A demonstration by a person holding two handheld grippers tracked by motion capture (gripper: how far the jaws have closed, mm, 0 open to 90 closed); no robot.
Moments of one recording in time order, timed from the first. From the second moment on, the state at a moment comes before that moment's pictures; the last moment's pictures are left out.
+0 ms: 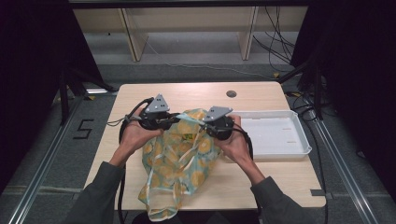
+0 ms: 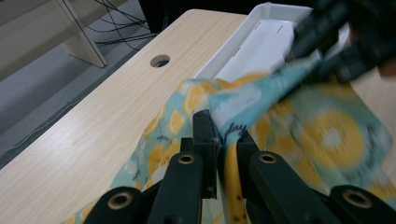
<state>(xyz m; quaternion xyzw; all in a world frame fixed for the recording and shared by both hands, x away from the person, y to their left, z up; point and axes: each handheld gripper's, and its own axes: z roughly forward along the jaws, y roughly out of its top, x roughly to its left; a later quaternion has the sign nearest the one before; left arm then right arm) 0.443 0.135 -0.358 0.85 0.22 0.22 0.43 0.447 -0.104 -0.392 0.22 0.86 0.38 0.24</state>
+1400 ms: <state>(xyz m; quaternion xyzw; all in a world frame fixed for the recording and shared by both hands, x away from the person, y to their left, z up) 0.515 0.151 -0.468 0.85 0.34 0.19 0.34 0.494 -0.115 -0.396 0.24 0.88 0.37 0.19</state>
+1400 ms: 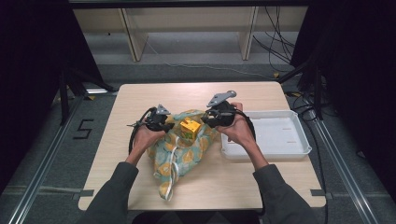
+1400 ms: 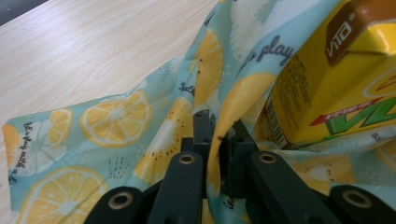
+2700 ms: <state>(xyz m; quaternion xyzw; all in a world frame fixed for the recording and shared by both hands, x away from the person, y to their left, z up) 0.469 0.170 -0.496 0.87 0.34 0.15 0.33 0.501 -0.126 -0.434 0.29 0.87 0.31 0.23</state>
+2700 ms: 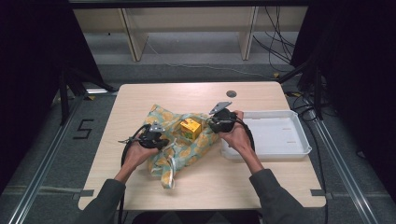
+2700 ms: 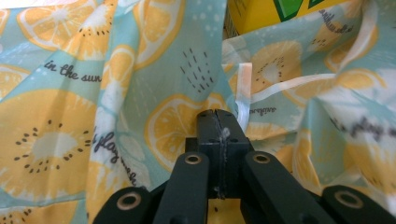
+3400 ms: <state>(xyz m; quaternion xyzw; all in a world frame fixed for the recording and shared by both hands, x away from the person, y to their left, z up) 0.474 0.173 -0.497 0.86 0.35 0.15 0.34 0.443 -0.100 -0.480 0.23 0.93 0.25 0.14</state>
